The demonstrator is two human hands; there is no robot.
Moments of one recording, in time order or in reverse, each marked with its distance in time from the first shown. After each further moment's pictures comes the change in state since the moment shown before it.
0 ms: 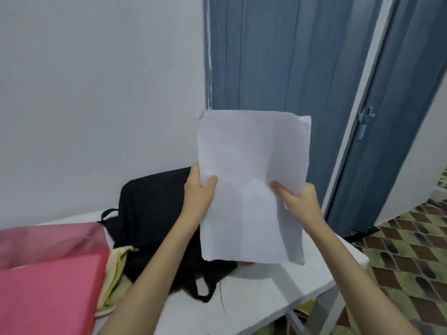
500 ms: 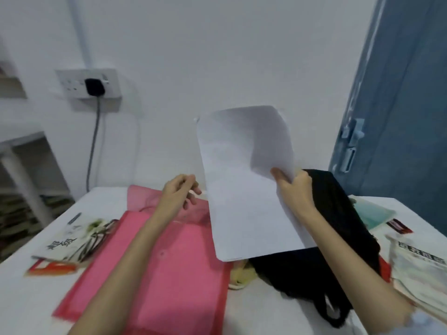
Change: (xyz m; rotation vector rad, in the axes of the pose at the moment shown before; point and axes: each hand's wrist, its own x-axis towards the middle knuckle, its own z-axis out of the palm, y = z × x) left_hand -0.036 -0.046 -0.306 0.184 0.306 -0.211; right_hand -0.026 -0.026 0.275 -0.012 -0.373 -0.156
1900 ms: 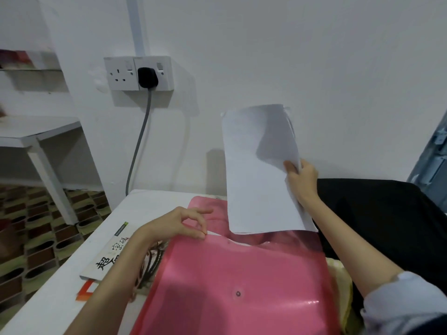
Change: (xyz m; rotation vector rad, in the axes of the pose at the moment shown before) left_hand 0.064 -0.108 -0.182 0.204 -0.703 -0.076; right_hand 0.068 0.012 0.199 -0.061 0.017 0.067
